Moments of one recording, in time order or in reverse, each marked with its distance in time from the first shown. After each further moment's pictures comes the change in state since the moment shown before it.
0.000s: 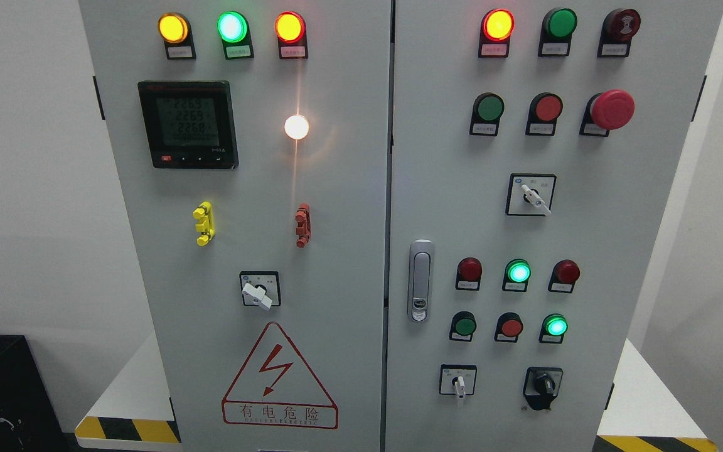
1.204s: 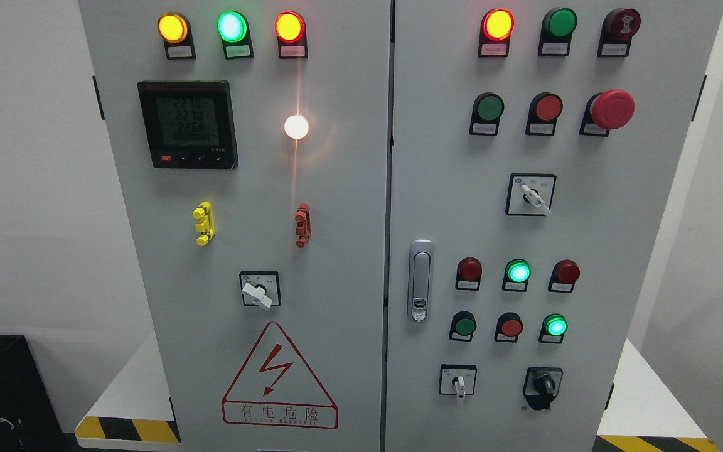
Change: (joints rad) left arm 0.000 0.000 0.000 0.000 0.000 0.000 0.000; right arm 0.003 0.009 -0.102 -0.494 0.581 0.111 -0.208
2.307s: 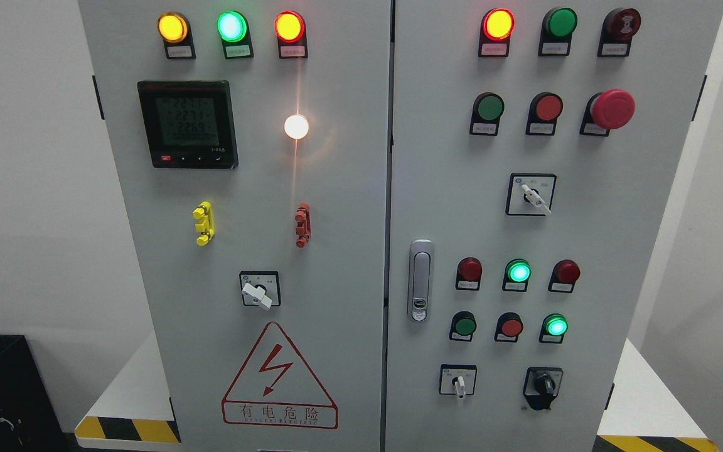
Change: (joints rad) left arm 0.000 0.000 0.000 0.000 0.000 0.000 0.000; right arm -0.002 0.003 0.013 -0.438 0.254 0.118 -0.064
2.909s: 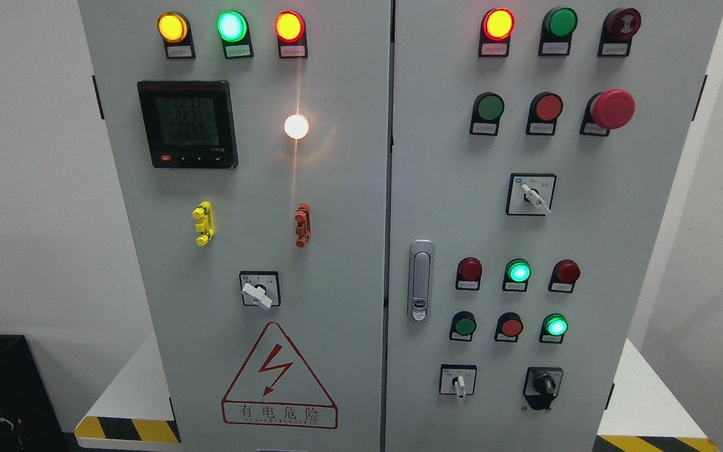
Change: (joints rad) left arm 0.000 0.000 0.000 0.000 0.000 0.000 0.000; right arm -0.033 0.001 0.000 -0.158 0.124 0.040 -0.003
